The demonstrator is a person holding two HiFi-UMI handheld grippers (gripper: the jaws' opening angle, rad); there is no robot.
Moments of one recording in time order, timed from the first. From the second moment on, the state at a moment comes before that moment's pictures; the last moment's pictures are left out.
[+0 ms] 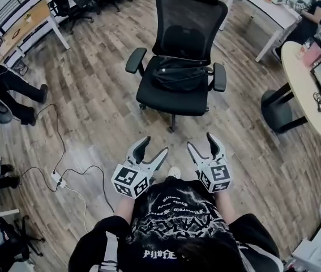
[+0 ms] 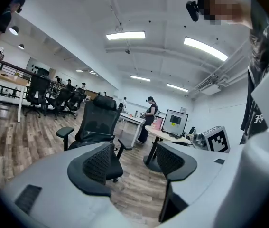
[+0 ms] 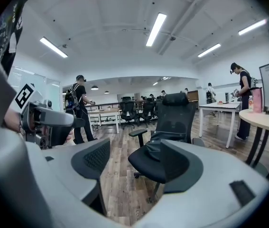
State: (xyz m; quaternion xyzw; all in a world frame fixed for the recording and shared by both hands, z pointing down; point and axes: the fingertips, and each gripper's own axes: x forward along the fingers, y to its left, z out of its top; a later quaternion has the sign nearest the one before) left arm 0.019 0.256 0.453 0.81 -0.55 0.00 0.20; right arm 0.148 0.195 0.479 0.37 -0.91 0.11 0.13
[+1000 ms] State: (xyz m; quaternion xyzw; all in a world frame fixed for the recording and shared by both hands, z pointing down) left arm 0.015 0.107 0.517 0.78 -0.56 0.05 0.27; right arm 0.144 0.089 0.506 0.36 -0.91 0.13 0.16
